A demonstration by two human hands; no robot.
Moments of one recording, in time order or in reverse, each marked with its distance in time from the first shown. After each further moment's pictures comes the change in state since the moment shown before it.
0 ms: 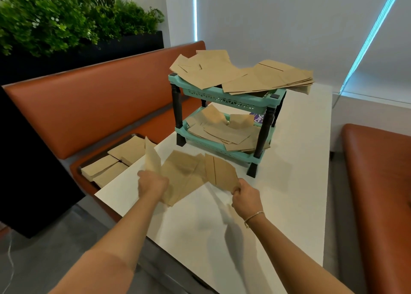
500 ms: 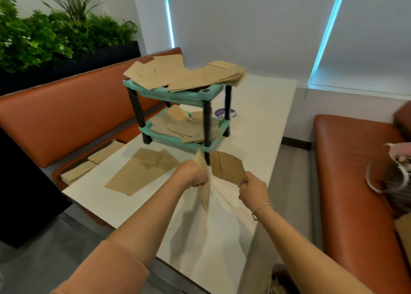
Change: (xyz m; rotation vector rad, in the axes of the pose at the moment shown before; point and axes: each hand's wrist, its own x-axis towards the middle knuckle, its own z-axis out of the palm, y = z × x) left_hand -0.212 0.072 0.087 0.516 -0.423 0.394; right_hand -0.047 0.103 -0.132 0.140 0.081 0.086
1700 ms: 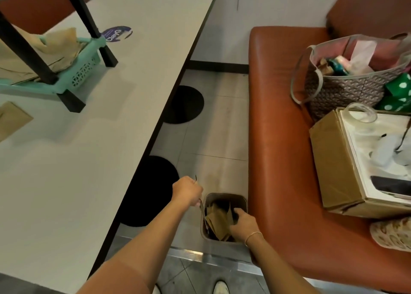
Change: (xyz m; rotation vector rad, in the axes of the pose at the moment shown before) left_hand 0.013 0.068 0.342 -0.203 -0.235 -0.066; right_hand -0.084 0.352 -0.049 -0.167 -0.445 0.642
